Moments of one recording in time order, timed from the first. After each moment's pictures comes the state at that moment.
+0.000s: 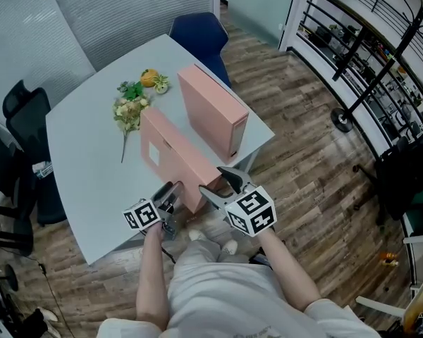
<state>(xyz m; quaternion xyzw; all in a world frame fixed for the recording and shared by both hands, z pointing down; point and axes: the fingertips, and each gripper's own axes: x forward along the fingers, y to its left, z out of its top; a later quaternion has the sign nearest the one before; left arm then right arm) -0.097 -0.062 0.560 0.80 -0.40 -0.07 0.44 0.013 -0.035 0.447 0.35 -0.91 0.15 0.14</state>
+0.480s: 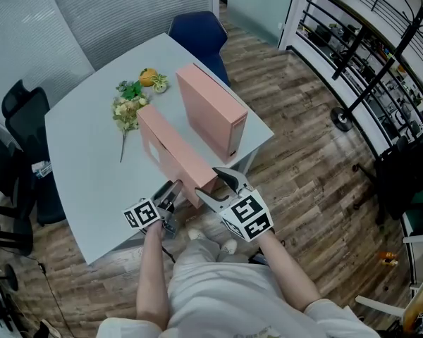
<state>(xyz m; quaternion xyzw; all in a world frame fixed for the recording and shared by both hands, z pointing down) -0.093 -0.066 0.561 0.80 -0.40 -0.08 0.45 0.005 -0.030 0.437 0.35 -0.92 0.10 0.16</state>
